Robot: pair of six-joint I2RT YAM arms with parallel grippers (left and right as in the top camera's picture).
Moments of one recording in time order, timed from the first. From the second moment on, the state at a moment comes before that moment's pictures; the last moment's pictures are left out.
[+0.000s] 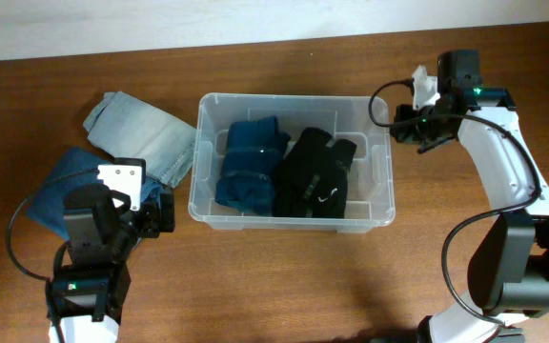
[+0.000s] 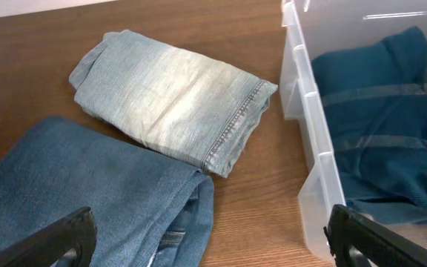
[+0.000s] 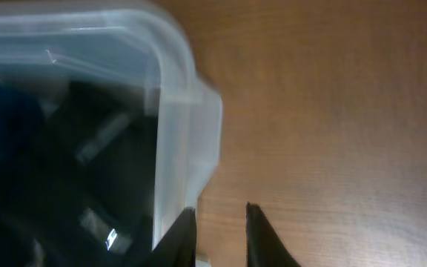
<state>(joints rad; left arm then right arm) 0.01 0.93 0.74 -0.46 0.05 0.13 -0.11 1.79 1.46 -0.88 -0.29 0.01</state>
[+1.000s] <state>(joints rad) 0.01 0.93 0.74 -0.46 0.05 0.13 -0.15 1.86 1.53 -1.03 -0.18 0.05</state>
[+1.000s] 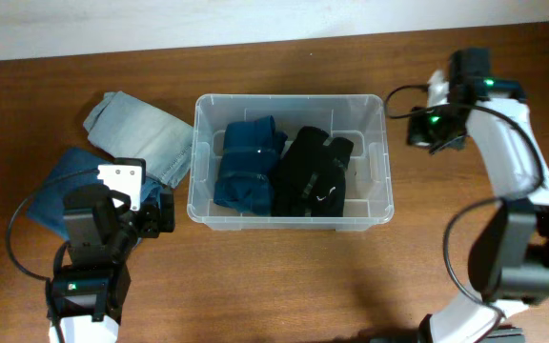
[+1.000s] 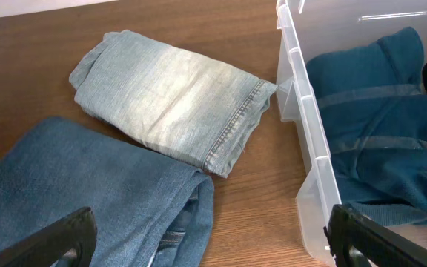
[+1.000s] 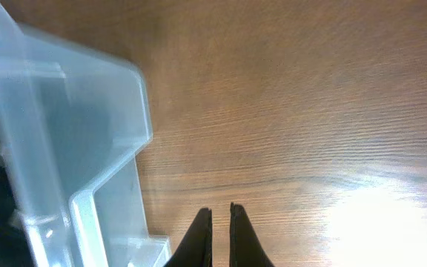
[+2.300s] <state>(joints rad) 0.67 1.31 0.78 -0.48 0.27 -0.18 -0.04 1.95 1.53 -0.95 -0.29 -0.06</state>
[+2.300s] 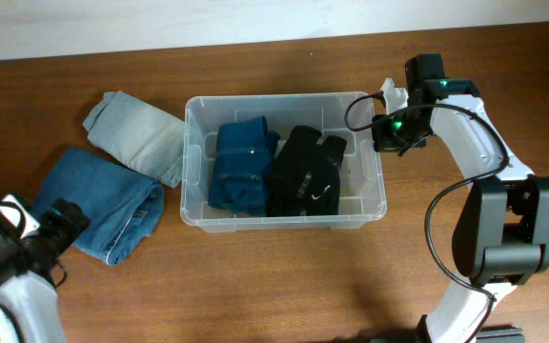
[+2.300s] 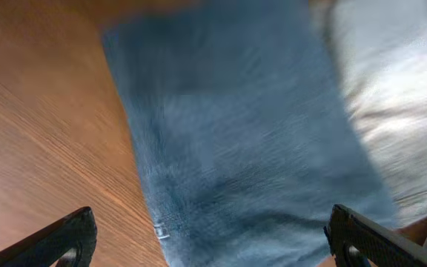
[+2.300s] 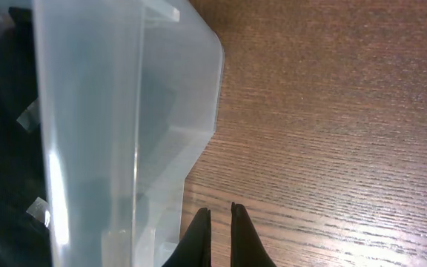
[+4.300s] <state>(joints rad) -0.11 1.24 0.97 -0.19 0.77 -0.43 -0.05 1.94 1.54 -1.01 -0.33 -0.10</state>
